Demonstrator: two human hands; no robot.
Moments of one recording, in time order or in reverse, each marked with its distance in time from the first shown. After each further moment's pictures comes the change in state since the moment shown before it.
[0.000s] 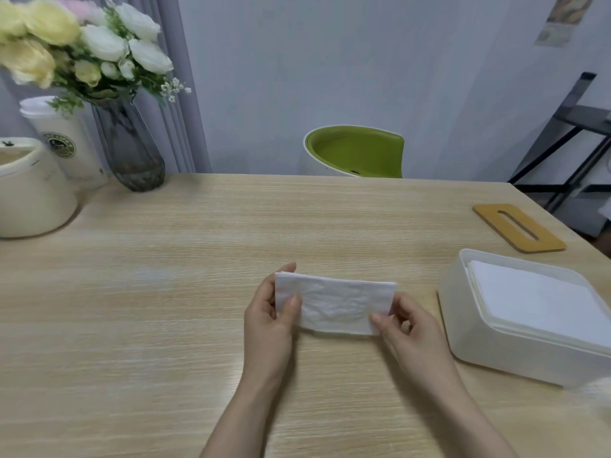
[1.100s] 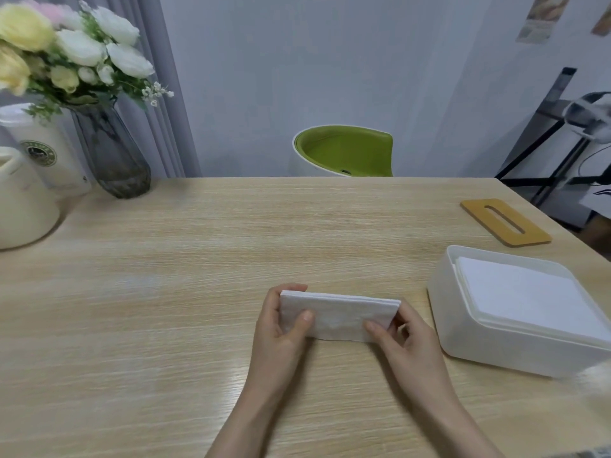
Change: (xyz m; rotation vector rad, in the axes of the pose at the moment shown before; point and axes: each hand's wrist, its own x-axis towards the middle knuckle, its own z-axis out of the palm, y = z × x) left_hand -0.009 -0.008 0.007 0.156 -0.148 0.036; right_hand -0.003 0.035 0.000 -0.043 0.086 -0.069
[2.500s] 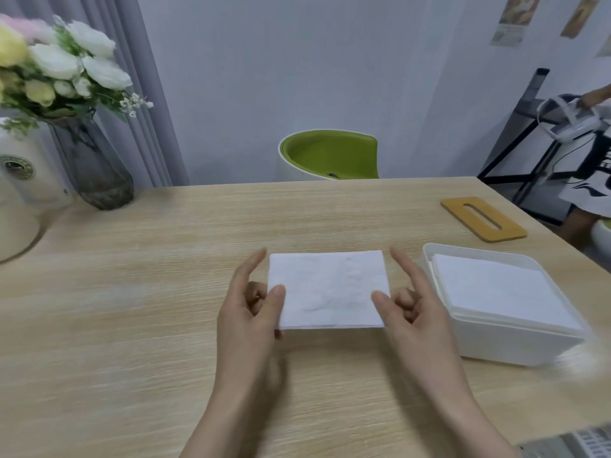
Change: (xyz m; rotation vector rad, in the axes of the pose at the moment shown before) left_hand 0.007 0.044 0.002 0.095 0.161 0.047; right_hand -0.002 -0.058 -0.029 0.147 0.108 -0.029
